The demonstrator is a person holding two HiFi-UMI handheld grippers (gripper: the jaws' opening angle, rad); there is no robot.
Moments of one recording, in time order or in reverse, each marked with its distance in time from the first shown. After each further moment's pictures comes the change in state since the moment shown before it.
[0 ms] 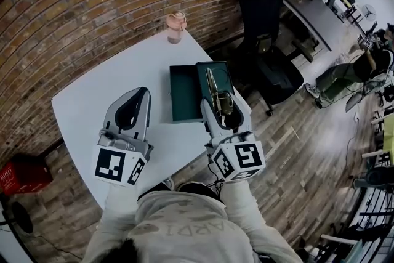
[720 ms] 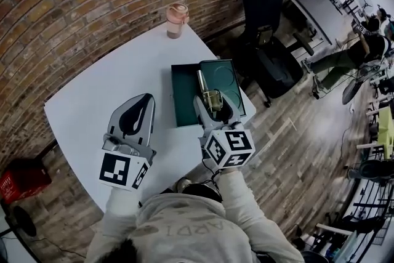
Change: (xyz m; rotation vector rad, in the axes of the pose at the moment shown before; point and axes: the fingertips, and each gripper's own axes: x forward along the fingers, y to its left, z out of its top) left arm 0.034 0.043 -0.056 -0.062 0.095 -0.064; right arm 0.082 -0.014 -0.091 0.092 0.191 -0.066
